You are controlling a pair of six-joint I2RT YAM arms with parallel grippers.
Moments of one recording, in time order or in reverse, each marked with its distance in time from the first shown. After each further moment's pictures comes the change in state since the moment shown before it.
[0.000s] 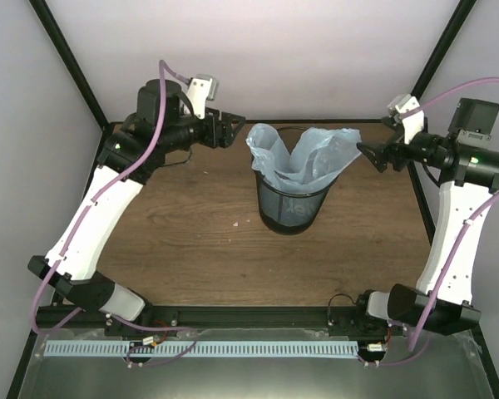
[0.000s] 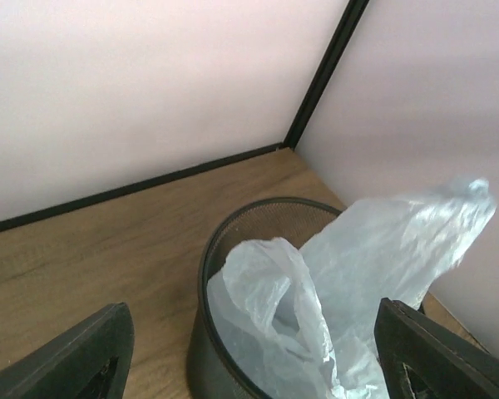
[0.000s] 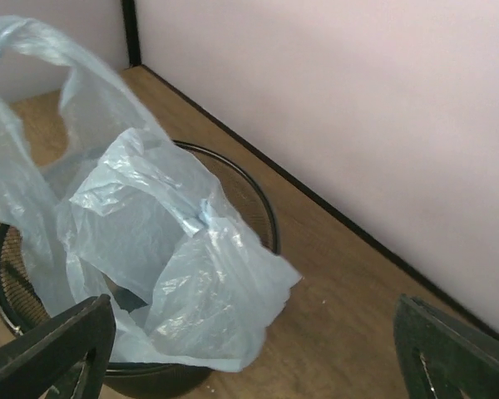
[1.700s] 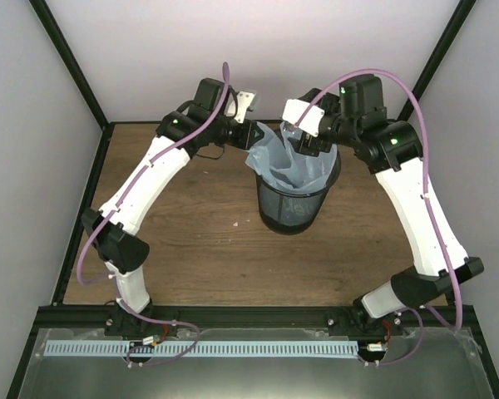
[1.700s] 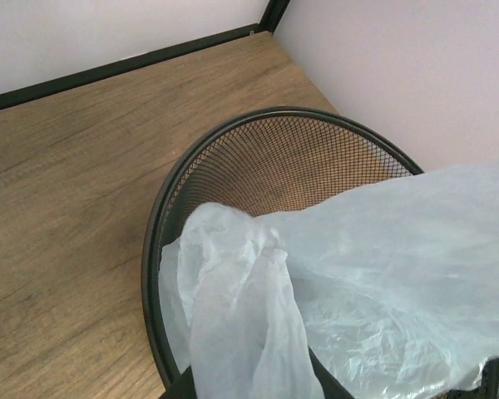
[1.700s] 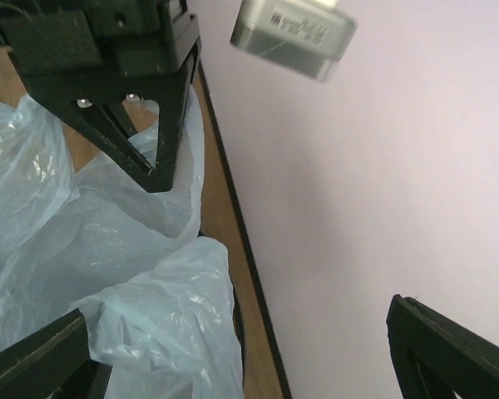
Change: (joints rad) left arm -0.021 0.362 0.204 -0.112 0.142 0.040; right arm 0.771 0.201 0.211 0.160 0.699 -0.292
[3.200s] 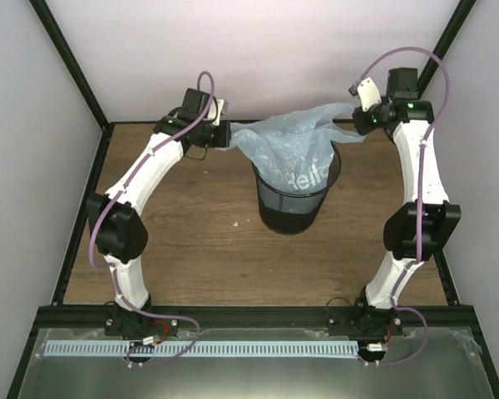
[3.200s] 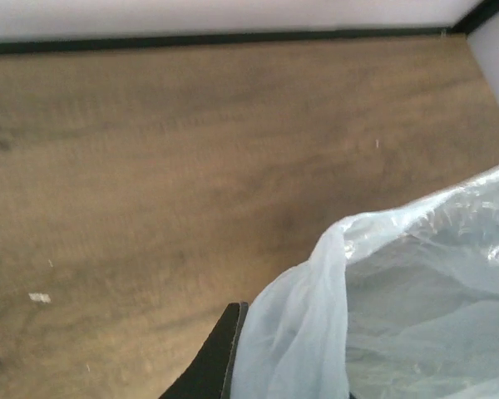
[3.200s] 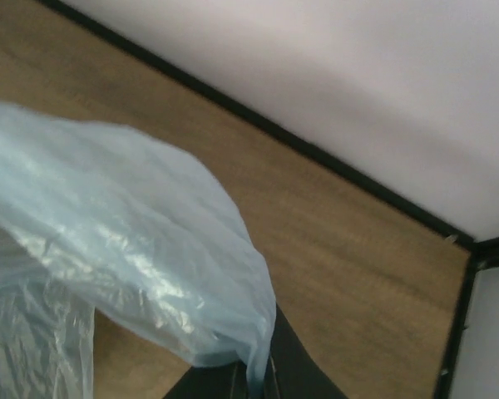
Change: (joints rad) left arm 0.177 0.066 -0.159 0.129 -0.164 -0.071; right arm -0.513 0.329 0.041 0.070 -0.076 0.453
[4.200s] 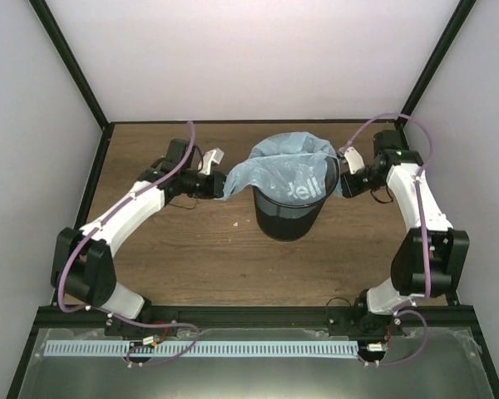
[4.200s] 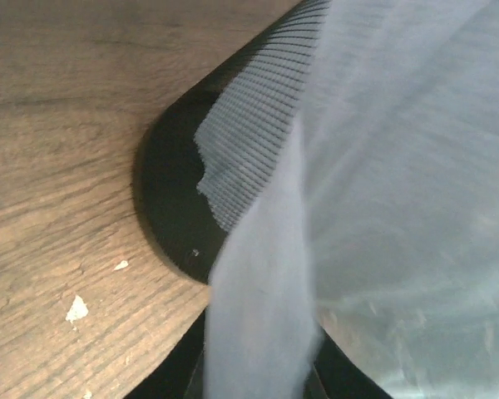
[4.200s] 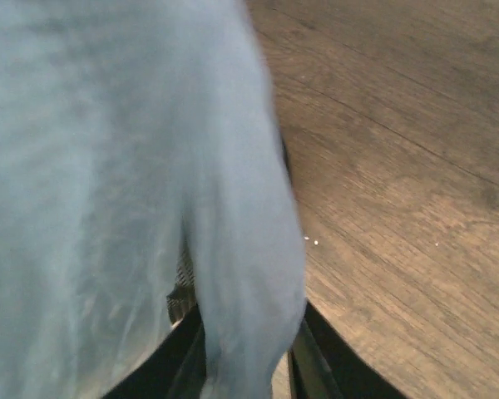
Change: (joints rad) left arm -0.006 -0.377 -0.763 0.287 0.467 -0.138; right arm -0.003 -0.271 -0.692 -0.089 -0.256 0.043
